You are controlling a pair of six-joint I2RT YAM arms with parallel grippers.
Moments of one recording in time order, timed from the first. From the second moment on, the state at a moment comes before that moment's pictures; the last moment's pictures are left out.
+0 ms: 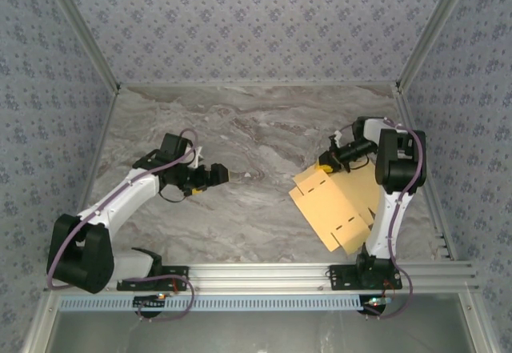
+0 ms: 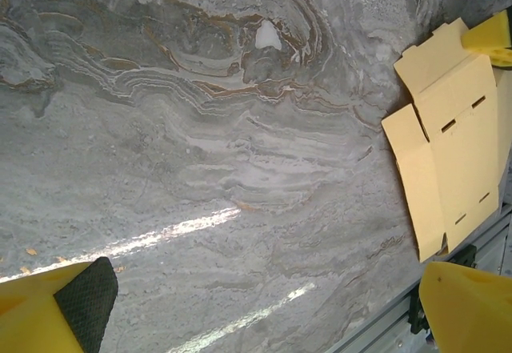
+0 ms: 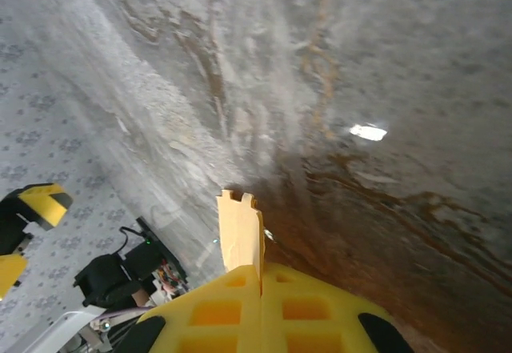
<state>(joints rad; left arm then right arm) -0.36 1.28 0.82 -0.60 0.53 -0.53 -0.07 2.13 1.40 -1.06 -0.89 -0.01</state>
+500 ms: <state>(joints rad) -0.31 1.22 0.89 -0.43 0.74 -0.54 0.14 1.99 1.71 -1.05 -0.96 -0.05</state>
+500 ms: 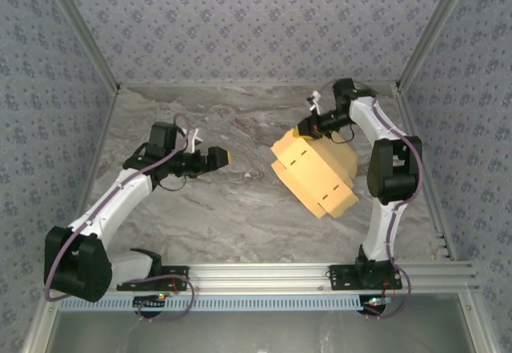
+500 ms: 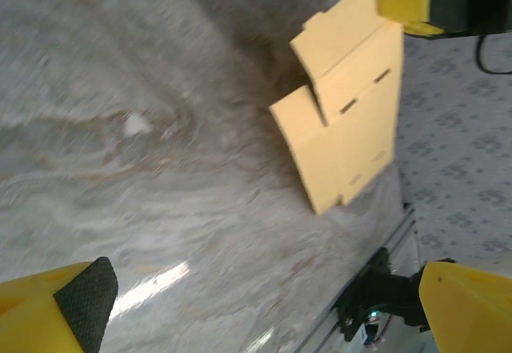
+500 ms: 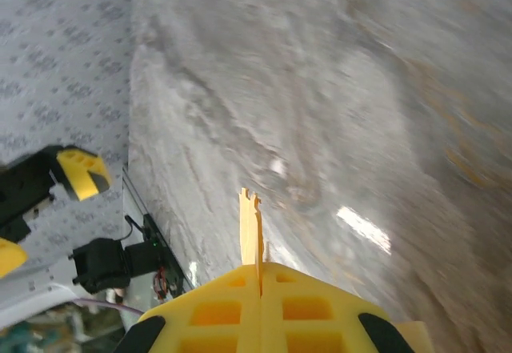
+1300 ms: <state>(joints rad) -0.40 1.54 1.20 -0.42 1.04 -0.25 0.38 1.98 1.96 -1.26 -1.14 -0.24</state>
